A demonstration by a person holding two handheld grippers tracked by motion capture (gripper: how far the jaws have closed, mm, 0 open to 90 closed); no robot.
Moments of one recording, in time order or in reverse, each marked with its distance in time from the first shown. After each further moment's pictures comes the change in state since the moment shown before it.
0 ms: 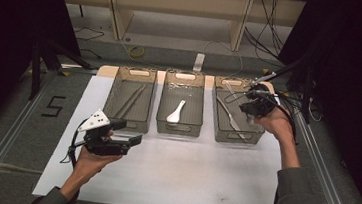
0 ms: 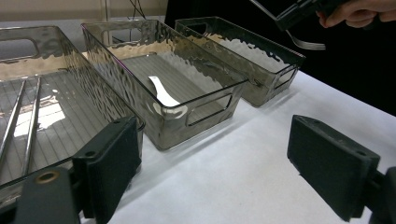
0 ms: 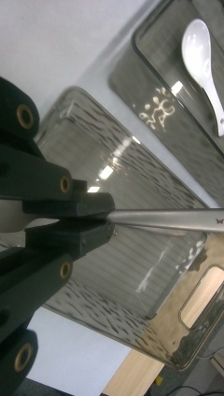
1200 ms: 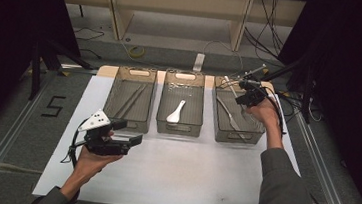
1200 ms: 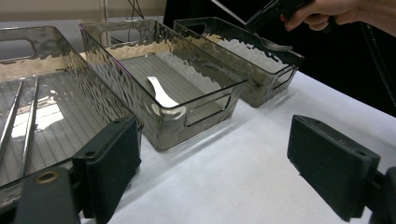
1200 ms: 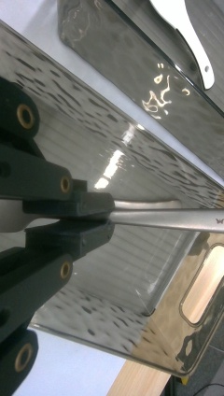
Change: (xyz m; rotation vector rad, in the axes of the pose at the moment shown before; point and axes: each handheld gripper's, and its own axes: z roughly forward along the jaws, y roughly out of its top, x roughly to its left) left arm 0.000 0.000 0.001 -0.001 -0.005 0.001; right arm -0.021 0.026 0.049 0.048 -0.033 0.103
